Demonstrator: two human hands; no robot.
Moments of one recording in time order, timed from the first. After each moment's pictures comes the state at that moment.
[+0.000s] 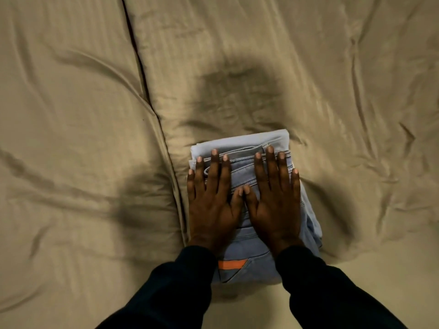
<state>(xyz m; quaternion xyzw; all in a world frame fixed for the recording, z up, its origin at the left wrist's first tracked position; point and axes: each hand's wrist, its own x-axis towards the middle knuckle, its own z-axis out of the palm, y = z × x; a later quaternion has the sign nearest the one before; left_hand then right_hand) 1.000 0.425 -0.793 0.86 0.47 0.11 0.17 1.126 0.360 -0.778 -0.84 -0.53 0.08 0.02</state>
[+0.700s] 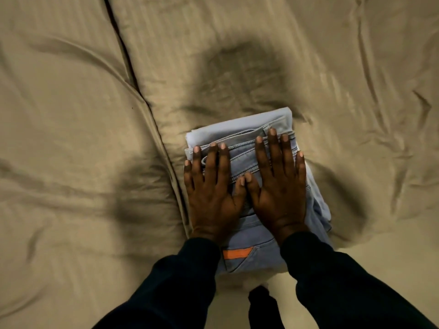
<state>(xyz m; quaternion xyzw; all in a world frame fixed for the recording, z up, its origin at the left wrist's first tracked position) 1.000 0.425 -0.808 0.86 0.47 0.13 0.12 1.126 0.359 -0.794 -0.84 -0.53 0.03 0.06</state>
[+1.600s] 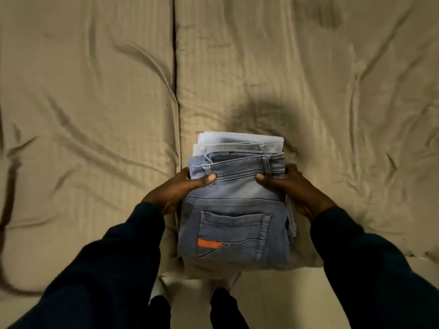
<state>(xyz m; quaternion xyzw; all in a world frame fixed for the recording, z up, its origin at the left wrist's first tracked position) 0.951 0.449 -0.741 0.43 0.46 0.08 0.77 1.248 0.360 -0.794 -0.77 -0.27 0.54 0.20</state>
